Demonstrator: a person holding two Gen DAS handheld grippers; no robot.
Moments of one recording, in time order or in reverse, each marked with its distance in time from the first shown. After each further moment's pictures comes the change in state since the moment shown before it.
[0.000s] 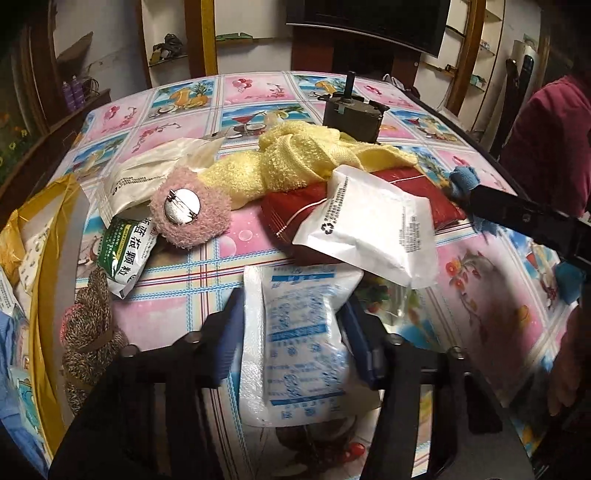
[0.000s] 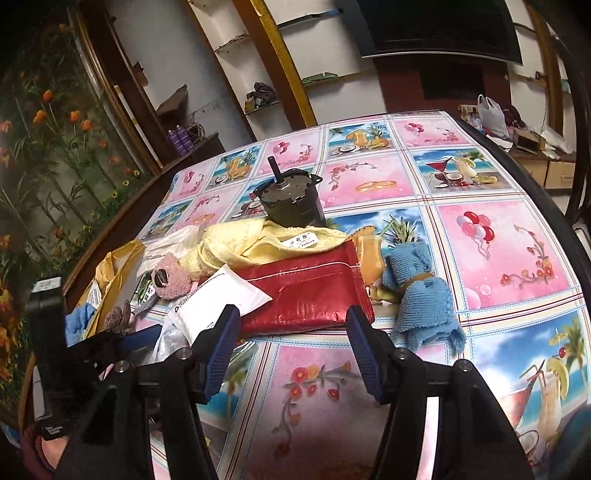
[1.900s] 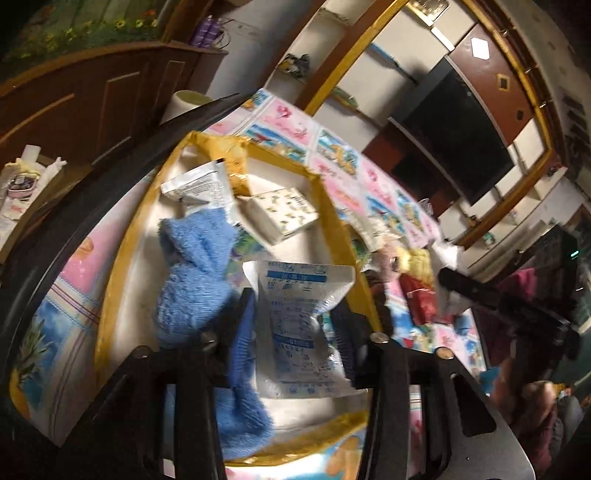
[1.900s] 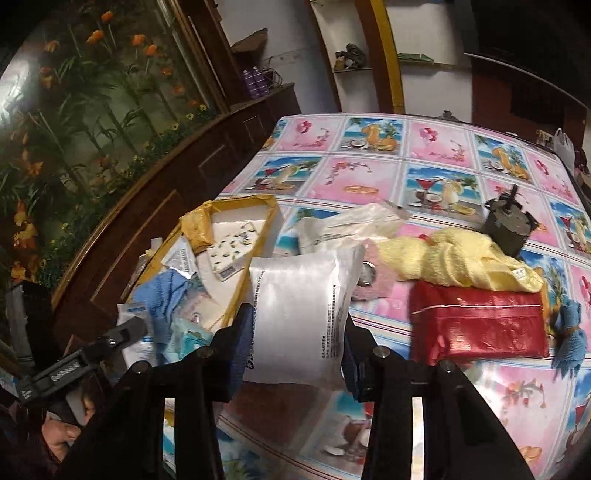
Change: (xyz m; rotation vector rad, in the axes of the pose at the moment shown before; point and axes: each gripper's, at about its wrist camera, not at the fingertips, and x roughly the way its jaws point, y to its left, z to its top) left arm -0.143 0.220 -0.097 -0.566 -0.191 -0.119; right arm 0.042 0.214 0.016 -0.222 0.192 0.134
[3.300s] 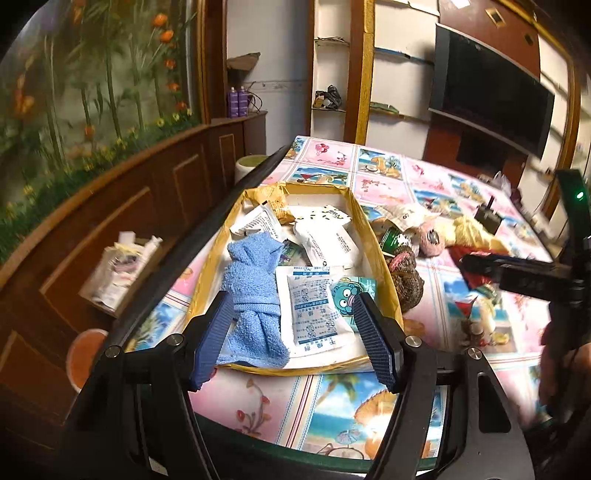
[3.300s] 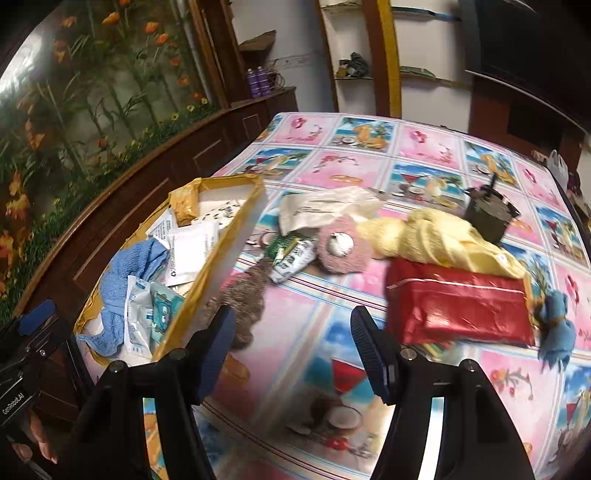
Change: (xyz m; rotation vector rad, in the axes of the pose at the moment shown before) left arm -0.054 -0.088 -0.060 0.297 -0.189 0.466; right arm -0.013 -0.023 -0.040 -0.063 -0.044 -0.075
